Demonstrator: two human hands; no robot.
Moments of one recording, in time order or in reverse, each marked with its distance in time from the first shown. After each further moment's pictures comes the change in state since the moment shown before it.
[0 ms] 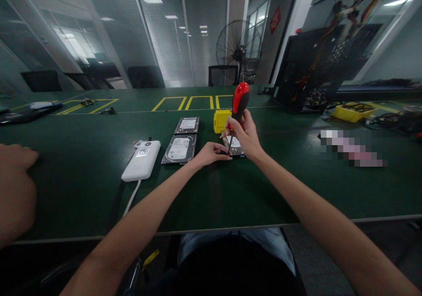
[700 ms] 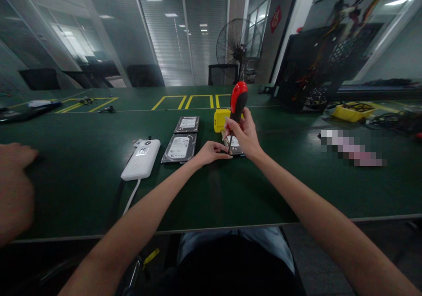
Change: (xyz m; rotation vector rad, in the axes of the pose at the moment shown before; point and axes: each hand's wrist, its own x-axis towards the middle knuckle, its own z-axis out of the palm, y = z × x) left_hand 0.004 -0.010 0.000 0.004 -0.019 0.032; right_hand 0.000 0.002 0.002 0.048 0.012 -0.034
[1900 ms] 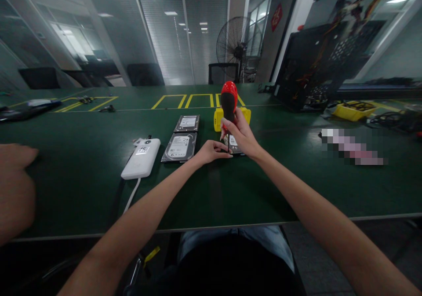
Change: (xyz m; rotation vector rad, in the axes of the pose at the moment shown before) left_hand 0.002 -0.005 0.001 -0.011 0.004 0.013; right_hand 0.001 -0.006 0.003 -0.091 -0.164 0.000
